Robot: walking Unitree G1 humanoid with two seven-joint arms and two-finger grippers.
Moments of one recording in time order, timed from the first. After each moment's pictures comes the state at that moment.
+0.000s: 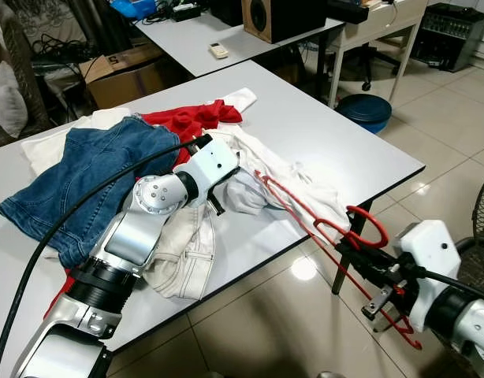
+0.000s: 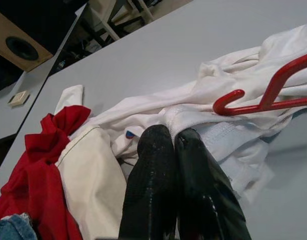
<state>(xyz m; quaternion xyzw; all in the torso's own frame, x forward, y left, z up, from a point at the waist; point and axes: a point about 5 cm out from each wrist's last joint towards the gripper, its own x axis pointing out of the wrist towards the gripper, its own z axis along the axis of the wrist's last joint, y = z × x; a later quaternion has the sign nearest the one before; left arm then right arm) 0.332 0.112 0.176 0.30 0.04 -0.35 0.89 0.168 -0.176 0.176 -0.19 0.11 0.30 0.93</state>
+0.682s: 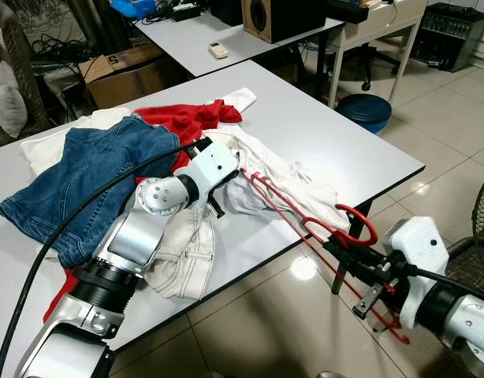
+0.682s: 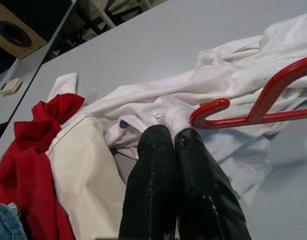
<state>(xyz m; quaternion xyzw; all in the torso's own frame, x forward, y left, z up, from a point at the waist) 0.334 0.112 0.169 0.29 0.06 -0.34 0.89 0.171 -0.167 0.179 -0.18 0.10 0.33 0.92</state>
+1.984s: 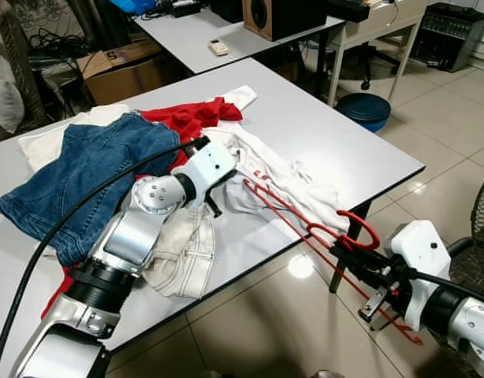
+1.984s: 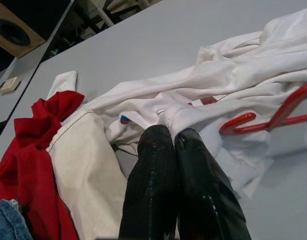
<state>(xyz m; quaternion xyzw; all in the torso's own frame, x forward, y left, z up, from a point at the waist) 0.333 0.116 0.172 0.30 0.06 -0.35 0.89 0.171 -0.176 0.175 -0.21 0.12 0.32 0.92</state>
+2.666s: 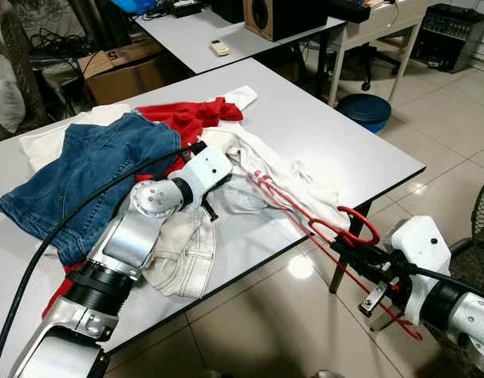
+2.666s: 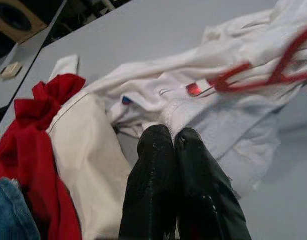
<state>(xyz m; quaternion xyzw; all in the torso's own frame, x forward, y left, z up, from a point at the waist) 0.334 0.121 0.161 0.30 0.08 -0.33 0.89 0.175 -0.175 0.177 -0.21 0.11 0.32 0.92</state>
